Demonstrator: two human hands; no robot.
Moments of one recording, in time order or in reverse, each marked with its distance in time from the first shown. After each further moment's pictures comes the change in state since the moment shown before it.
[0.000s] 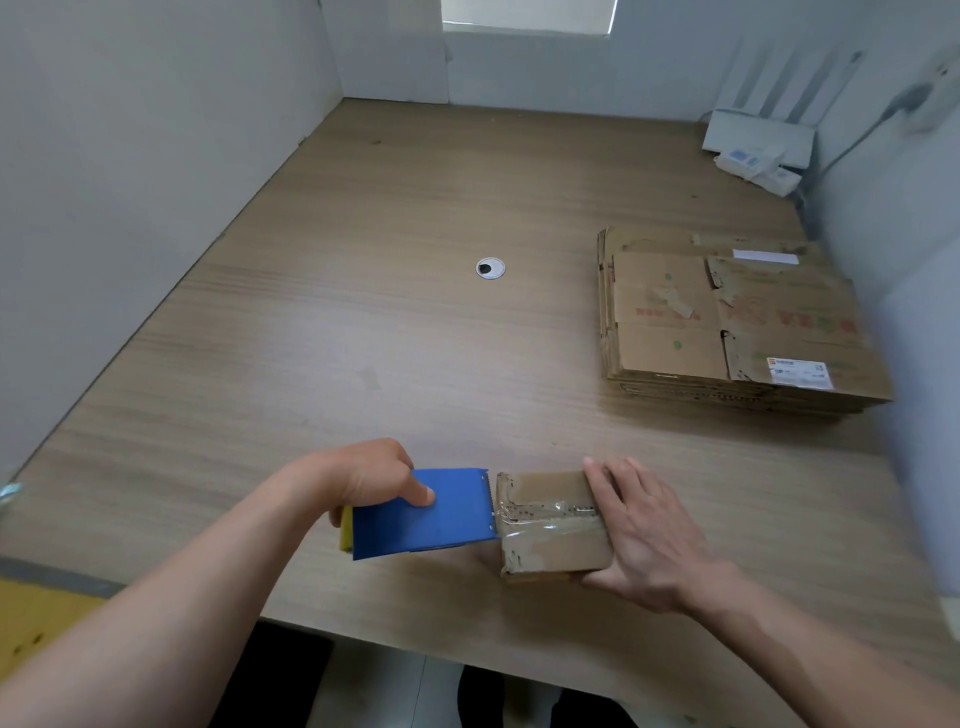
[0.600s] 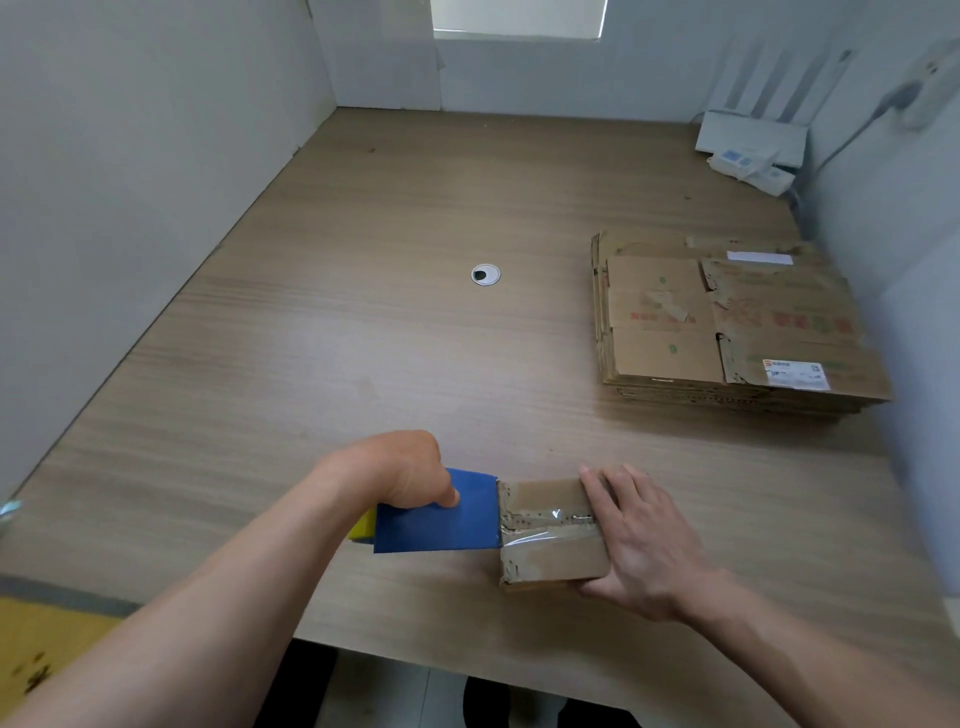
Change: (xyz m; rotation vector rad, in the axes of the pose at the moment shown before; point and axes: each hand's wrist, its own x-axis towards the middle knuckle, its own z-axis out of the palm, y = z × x) left_hand -0.006 0.049 -0.002 0.310 0.130 0.035; right_hand 0.000 -0.002 0.000 0.019 0.032 -0.004
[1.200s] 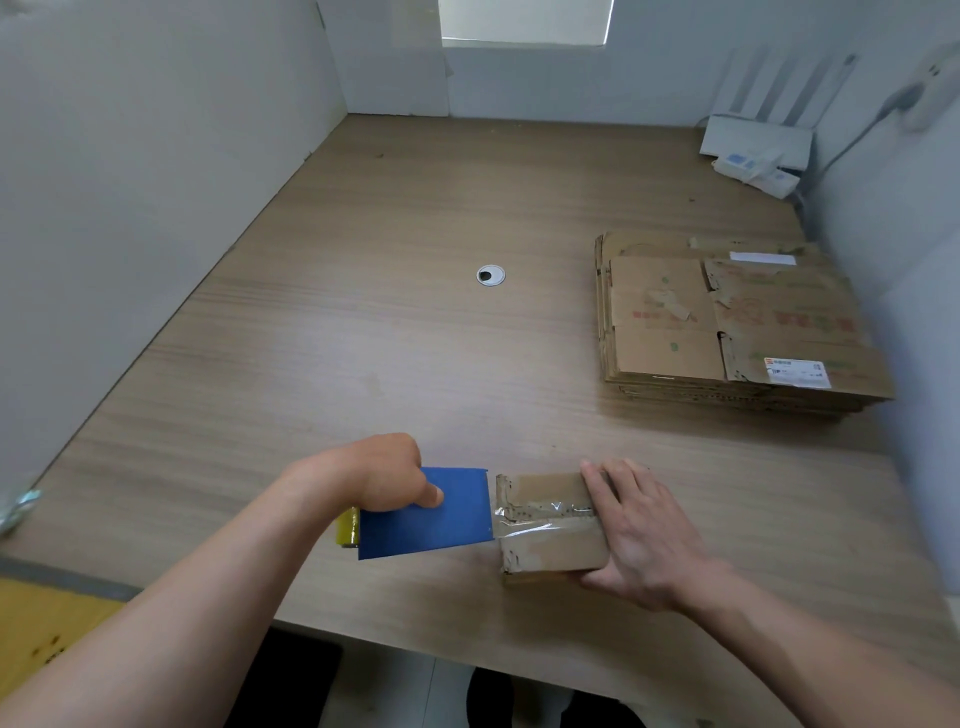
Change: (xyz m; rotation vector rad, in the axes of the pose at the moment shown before) left_hand -0.015 -0.023 0.009 -0.089 0.013 0.012; right_hand -0.001 -0.001 -0.004 -0.008 0.004 0.002
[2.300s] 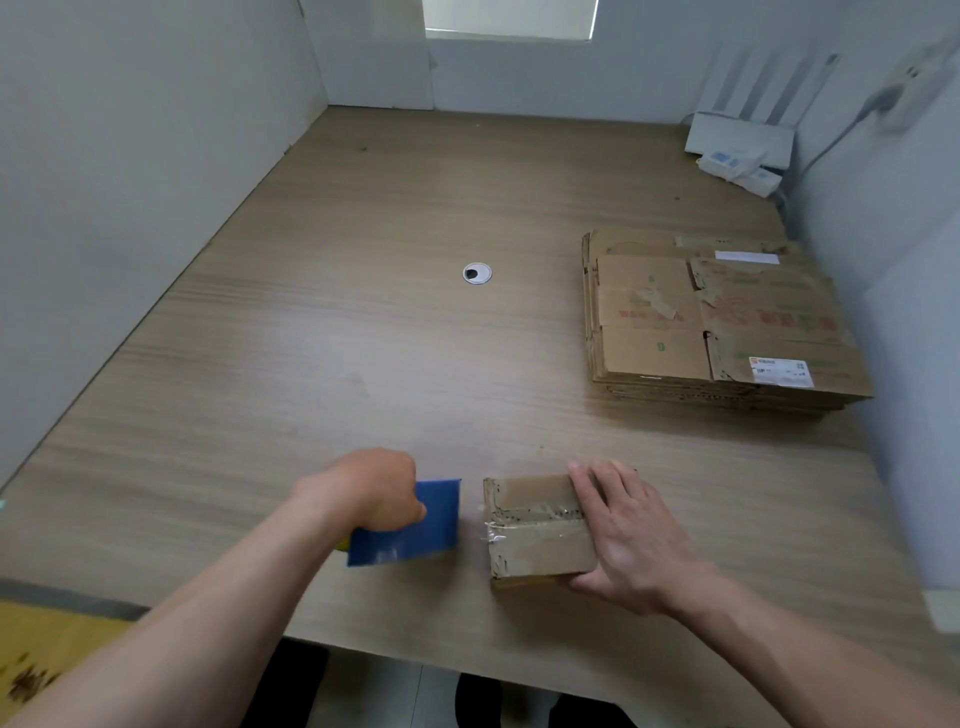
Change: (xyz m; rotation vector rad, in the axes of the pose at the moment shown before) left_hand 0.027 -0.002 0.021 0.222 0.065 0.025; right_hand 0.000 -0.003 -0.004 -0.028 -0.045 -0.007
